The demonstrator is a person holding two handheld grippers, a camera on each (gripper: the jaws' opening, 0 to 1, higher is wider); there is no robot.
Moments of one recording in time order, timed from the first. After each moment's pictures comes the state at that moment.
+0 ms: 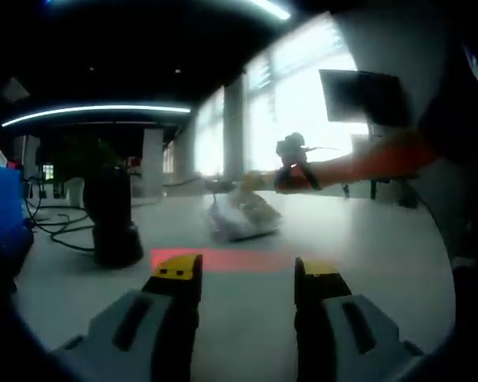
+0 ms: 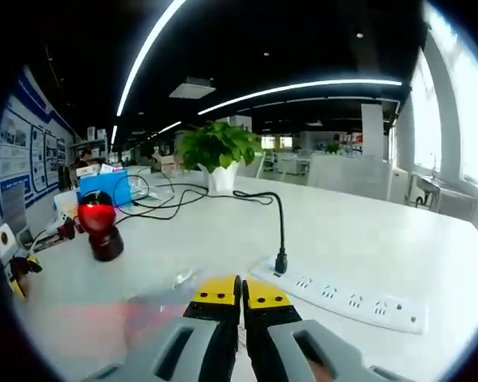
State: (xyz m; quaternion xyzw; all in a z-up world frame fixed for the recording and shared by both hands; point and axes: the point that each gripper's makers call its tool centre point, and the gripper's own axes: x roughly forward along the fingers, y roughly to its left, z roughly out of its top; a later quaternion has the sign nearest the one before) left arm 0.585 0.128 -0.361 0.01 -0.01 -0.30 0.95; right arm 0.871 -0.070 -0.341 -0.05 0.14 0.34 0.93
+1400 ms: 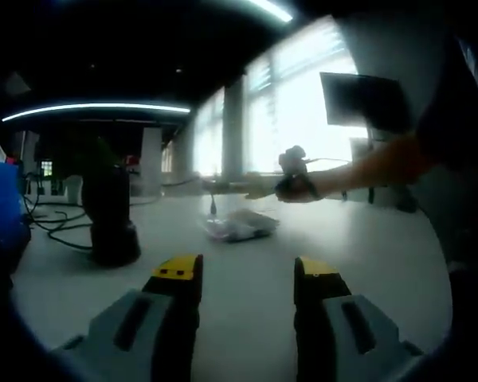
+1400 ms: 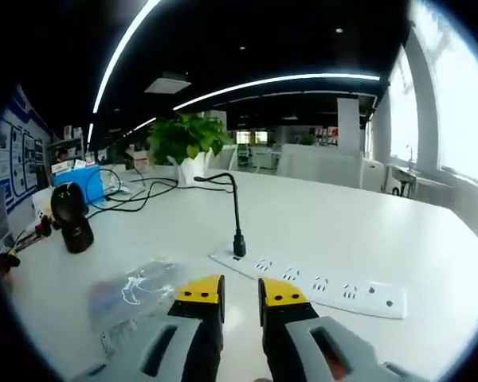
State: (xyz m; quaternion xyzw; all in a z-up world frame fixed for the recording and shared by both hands) left arm 0.585 0.127 -0.360 0.00 -0.01 -0.30 0.95; right arm 0.884 -0.112 -0.347 -0.04 0.14 0.27 0.95
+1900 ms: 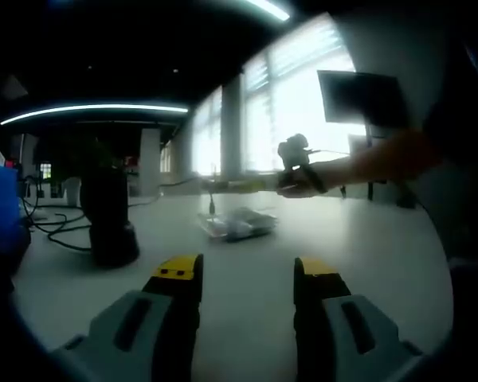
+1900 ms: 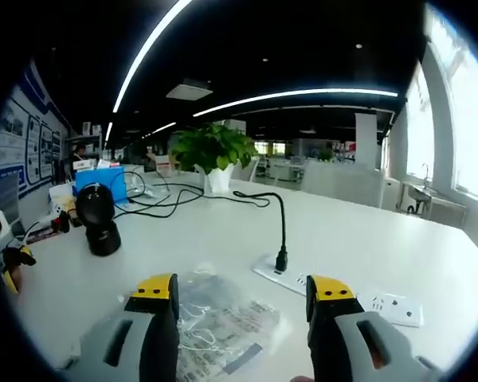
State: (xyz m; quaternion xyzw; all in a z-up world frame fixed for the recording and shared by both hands) left arm 0.583 0.124 -0.361 0.01 0.00 -0.31 0.95; right arm 0.846 -0.052 -0.347 -0.07 0.13 0.33 0.93
